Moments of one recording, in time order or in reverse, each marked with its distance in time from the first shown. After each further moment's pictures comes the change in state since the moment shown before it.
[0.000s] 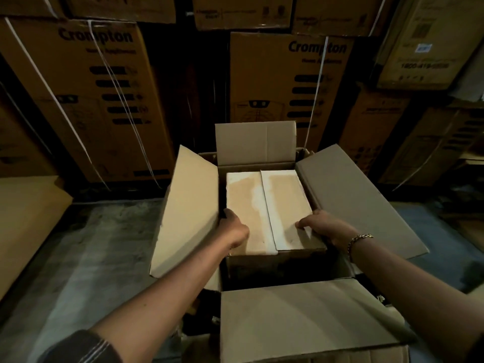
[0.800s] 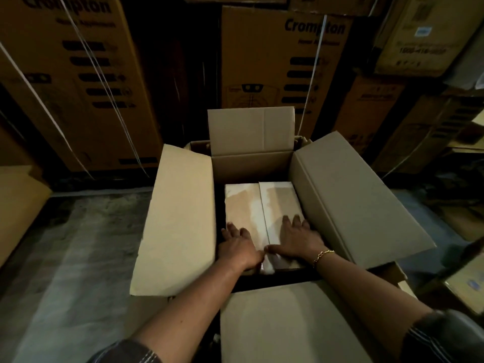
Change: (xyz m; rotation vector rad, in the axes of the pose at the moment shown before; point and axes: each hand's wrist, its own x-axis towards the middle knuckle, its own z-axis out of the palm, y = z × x) left_hand 0.021 -0.030 0.059 0.592 -0.113 0.191; right_hand 0.023 0.022 0.076 -0.951 0.096 -0.191
